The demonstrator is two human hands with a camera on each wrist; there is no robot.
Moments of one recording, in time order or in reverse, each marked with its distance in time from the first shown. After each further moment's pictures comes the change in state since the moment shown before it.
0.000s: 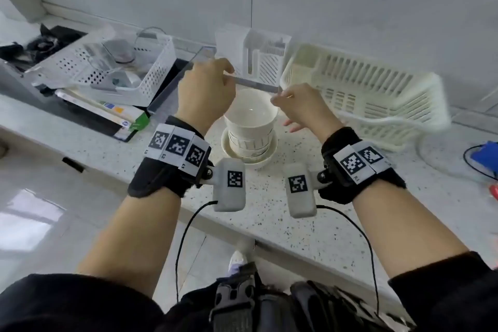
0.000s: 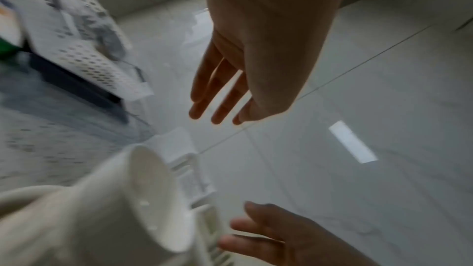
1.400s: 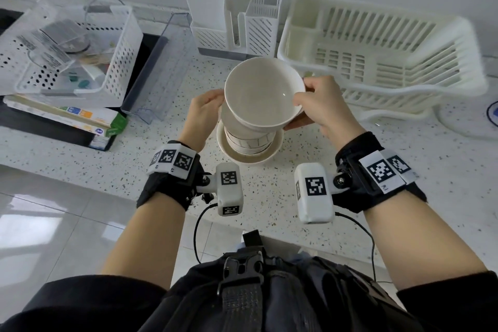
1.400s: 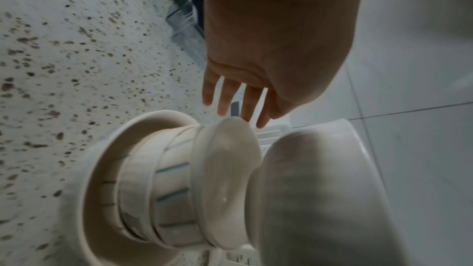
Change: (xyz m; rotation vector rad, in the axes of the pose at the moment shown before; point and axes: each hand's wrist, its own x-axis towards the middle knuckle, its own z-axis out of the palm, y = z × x) left_hand 0.031 -0.069 0.095 -0.785 -0.358 -0.488; right_hand 0.034 0.028 0.017 0.403 0.098 0.225
